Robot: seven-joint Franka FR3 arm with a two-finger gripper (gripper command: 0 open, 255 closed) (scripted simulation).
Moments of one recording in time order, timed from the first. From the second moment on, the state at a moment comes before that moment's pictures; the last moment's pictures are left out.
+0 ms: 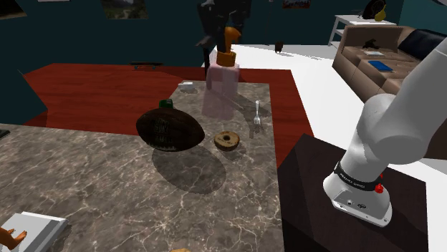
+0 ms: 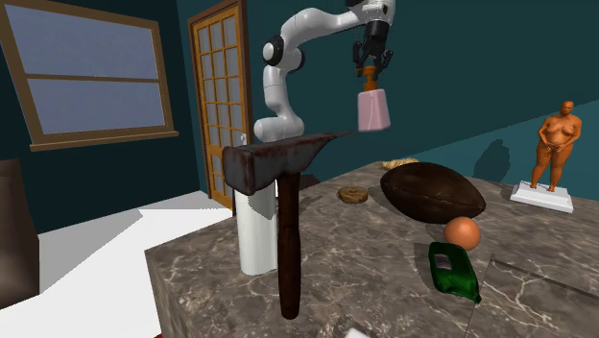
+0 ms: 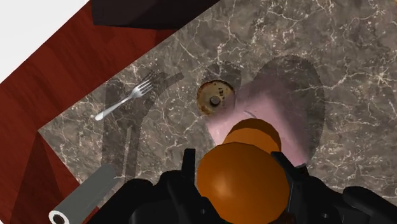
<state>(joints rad) 0.24 -0.24 0.38 -1.59 -0.13 1.33 0.62</state>
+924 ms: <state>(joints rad) 0.36 -0.24 0.61 -1.65 -0.05 1.34 0.97</state>
